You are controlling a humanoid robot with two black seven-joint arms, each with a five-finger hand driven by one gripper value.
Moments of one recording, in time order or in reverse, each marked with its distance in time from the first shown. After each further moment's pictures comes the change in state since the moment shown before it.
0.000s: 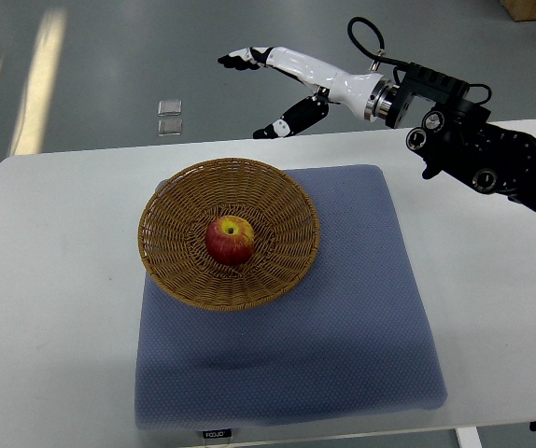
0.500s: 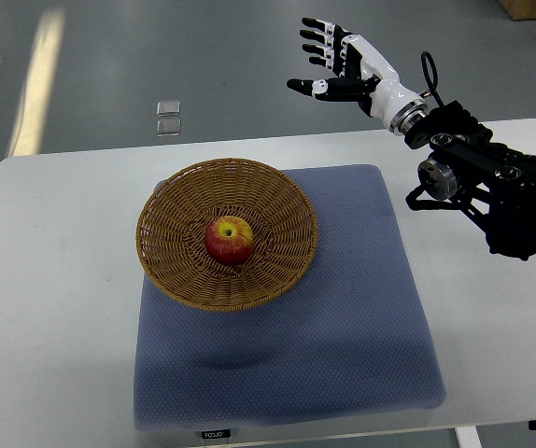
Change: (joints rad) left arm 0.000 0.000 0.000 0.000 0.000 0.000 0.000; right arm -0.118 0.030 0.016 -0.023 0.684 -0.120 -0.084
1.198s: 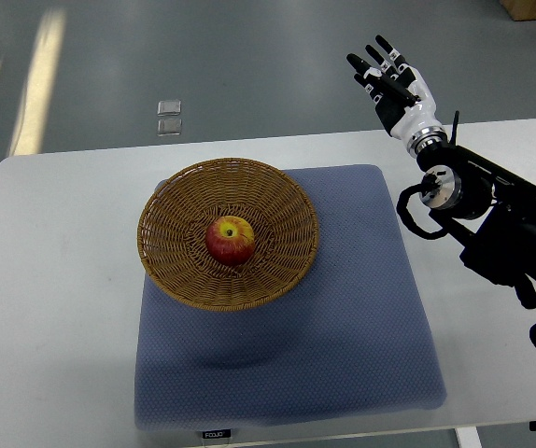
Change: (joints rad) left arm 0.000 0.000 0.000 0.000 0.000 0.000 0.000; right arm -0.115 0.056 0.183 -0.079 0.519 0.018 -0.009
